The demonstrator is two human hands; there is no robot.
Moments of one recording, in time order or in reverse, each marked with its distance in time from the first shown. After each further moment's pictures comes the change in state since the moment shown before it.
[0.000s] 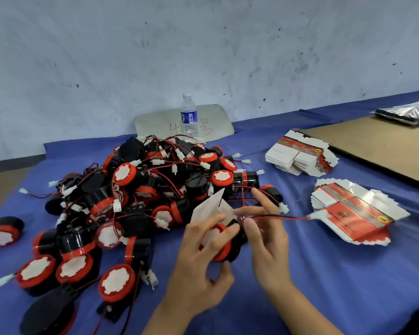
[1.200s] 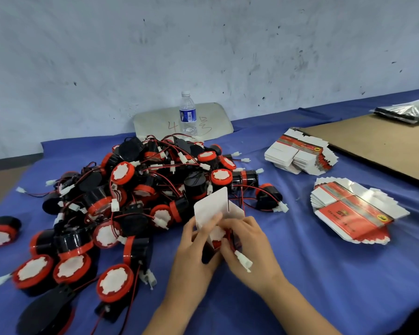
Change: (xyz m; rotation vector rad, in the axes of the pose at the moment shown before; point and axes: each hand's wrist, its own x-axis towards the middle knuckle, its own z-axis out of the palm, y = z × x) left_hand -0.009 -0.015 0.019 -0.019 -0.046 -0.396; right_hand -0.003 0.013 -0.001 -0.625 -0.380 -0.001
